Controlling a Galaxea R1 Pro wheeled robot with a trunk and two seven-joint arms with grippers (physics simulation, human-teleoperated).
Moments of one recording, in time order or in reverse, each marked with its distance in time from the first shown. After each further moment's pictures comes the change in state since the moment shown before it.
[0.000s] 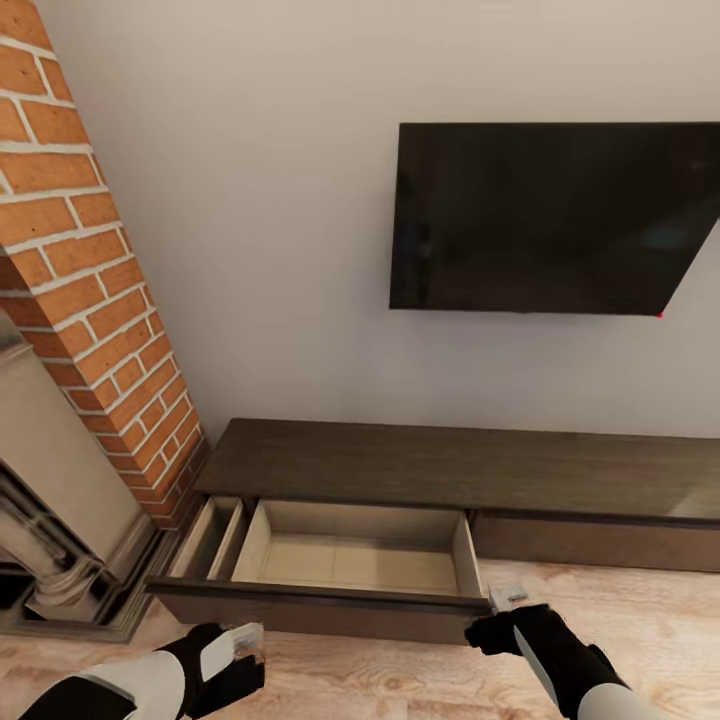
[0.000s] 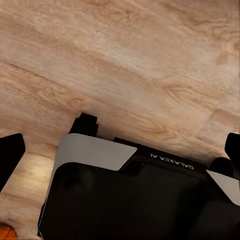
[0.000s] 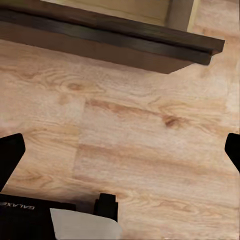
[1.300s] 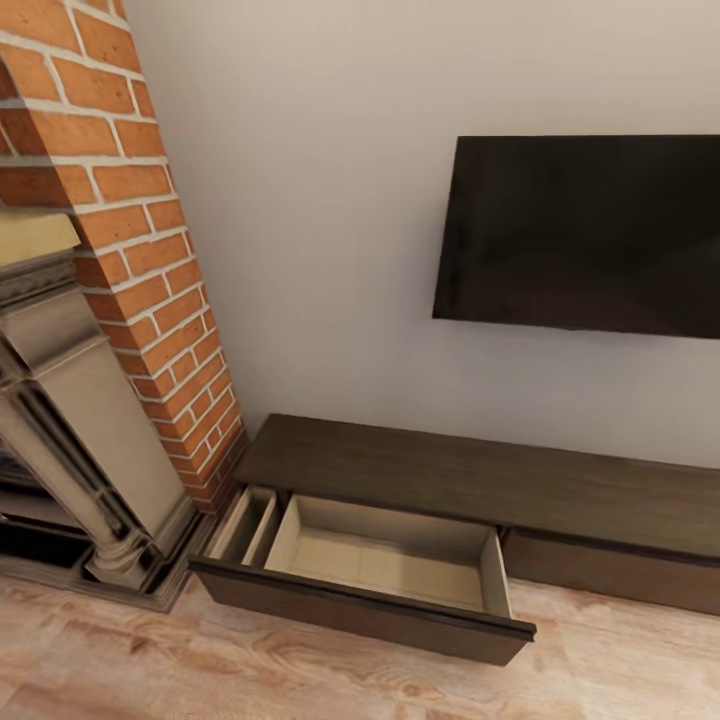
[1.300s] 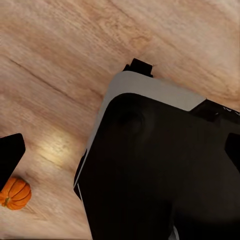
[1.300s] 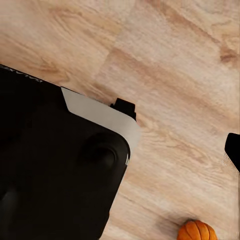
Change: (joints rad) left arm 0.372 0.004 0.000 0.000 0.003 -0.374 0.003; right arm 0.182 0.042 -0.010 0.551 0.210 -0.580 -0.105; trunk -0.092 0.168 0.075
